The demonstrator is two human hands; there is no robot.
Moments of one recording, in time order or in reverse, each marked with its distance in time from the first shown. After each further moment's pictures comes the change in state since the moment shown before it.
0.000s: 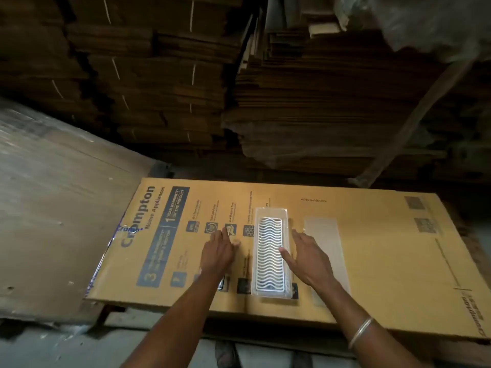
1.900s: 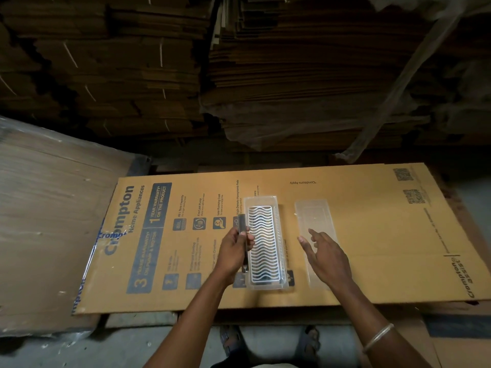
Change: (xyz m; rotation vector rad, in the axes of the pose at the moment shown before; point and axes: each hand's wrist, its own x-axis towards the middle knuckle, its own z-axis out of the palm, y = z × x) left_hand -0.025 0.062 -0.028 -1.376 -0.255 -0.202; right_hand -0.007 0.069 0.032 0.161 0.204 0.196
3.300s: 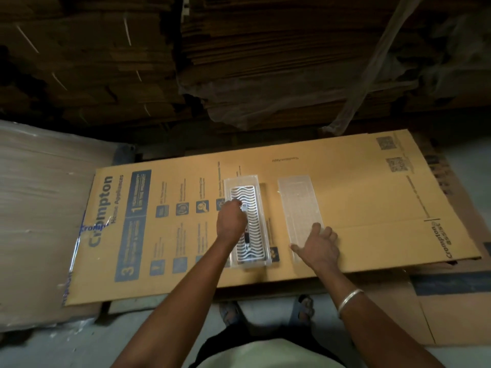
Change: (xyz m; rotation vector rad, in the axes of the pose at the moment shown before) left_hand 0.063 -0.004 0.053 0.958 0.175 0.192; right_hand -0.012 0.048 0.033 -0.243 -0.215 0.388
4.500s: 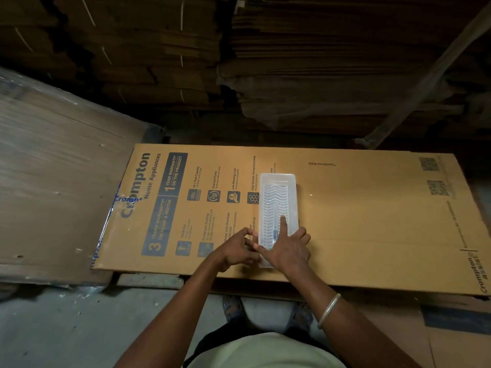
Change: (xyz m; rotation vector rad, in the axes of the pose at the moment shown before) left_hand -0.075 -0.099 -0.039 -0.725 -0.675 -0.269; right_hand -0.081 -0.145 0.006 -0.090 -0.128 -0.172
